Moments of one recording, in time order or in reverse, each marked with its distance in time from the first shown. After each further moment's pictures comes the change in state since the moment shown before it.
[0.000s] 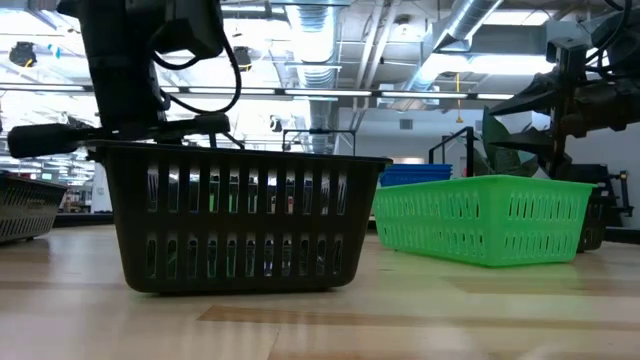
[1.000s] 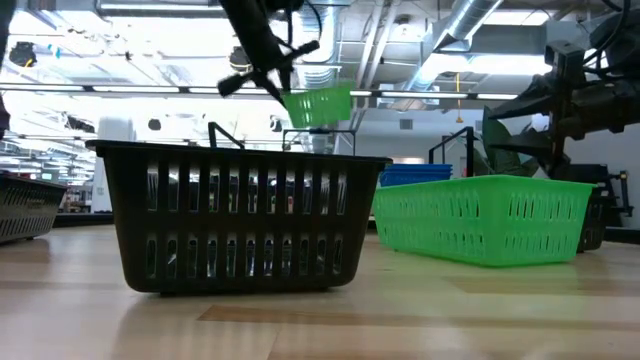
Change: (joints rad) left arm 0.661 0.092 0.667 -0.009 0.053 1.127; right arm -0.007 0.012 0.000 0.004 0.026 -0.032
